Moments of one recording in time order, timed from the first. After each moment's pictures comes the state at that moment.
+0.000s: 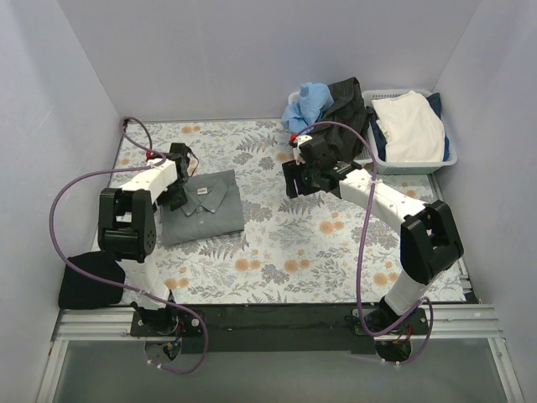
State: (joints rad) left arm -0.10 1.83 1.29 -0.89 -0.62 -0.53; right arm 0.62 1.67 1.29 -0.45 -0.01 0.21
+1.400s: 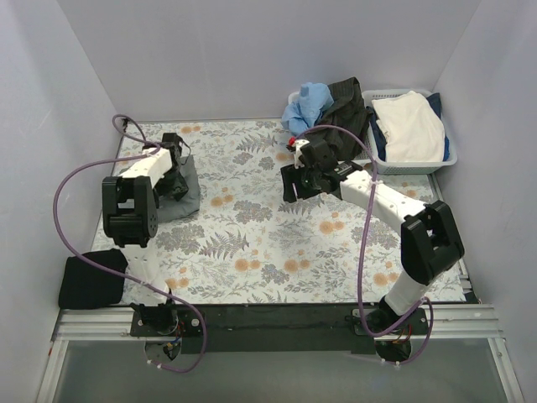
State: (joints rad) left arm -0.04 2.01 1.50 -0.88 -0.44 -0.54; right arm 0.61 1.65 1.25 -0.45 -0.10 0.21
